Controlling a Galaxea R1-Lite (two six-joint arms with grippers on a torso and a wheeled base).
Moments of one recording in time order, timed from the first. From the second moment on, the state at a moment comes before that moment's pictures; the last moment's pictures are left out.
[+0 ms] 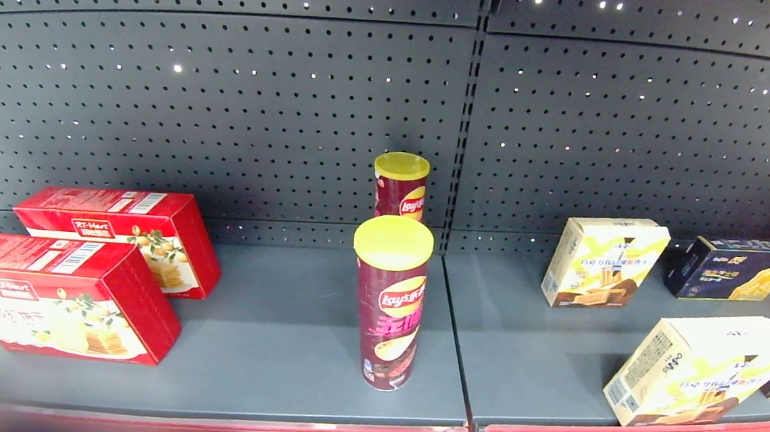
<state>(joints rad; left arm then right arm) 0.19 0.12 0.00 -0.06 -0.08 -0.05 0.11 0.36 -0.90 0.62 -0.30 0.14</state>
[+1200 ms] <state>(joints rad) 0.19 0.11 0.00 0.01 -0.02 0.02 0.10 0.32 -0.89 0.62 -0.30 0.14</state>
